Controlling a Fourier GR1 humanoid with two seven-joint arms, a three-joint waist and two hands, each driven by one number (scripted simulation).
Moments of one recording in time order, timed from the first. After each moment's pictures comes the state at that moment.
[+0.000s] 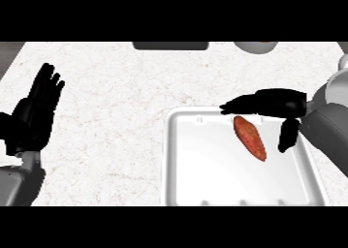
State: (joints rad) left arm -0.22 0.36 -0.05 -1.59 0.23 0.28 0.17; right arm -0.77 -0.66 0.72 -1.01 0.44 0.48 -0.67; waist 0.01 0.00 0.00
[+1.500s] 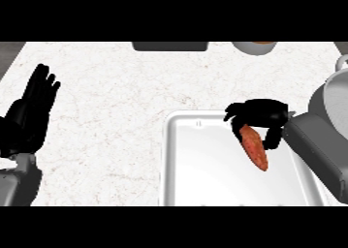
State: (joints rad) left arm -0.20 0.30 0.03 -1.62 0.18 0.21 0.20; right arm -0.73 -0.50 0.65 -0.80 0.75 0.28 -0.86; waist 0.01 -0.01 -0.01
